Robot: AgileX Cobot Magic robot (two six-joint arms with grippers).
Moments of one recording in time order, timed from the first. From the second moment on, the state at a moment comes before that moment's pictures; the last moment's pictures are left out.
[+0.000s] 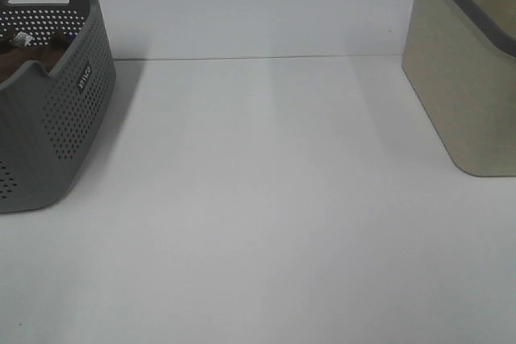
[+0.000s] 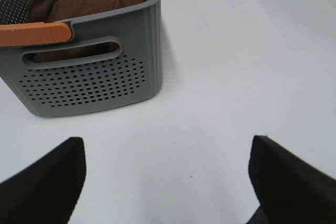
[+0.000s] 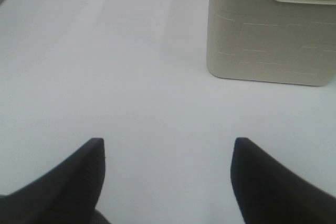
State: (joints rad) left arm -0.05 0.00 -0.50 -0.12 1.05 0.11; right arm 0.03 -0.01 -0.50 0.10 1.07 -0.11
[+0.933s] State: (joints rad) left arm -0.05 0.79 -0.68 -0.03 0.43 0.06; right arm 0.03 -0.01 -0.50 0.10 1.07 -0.11
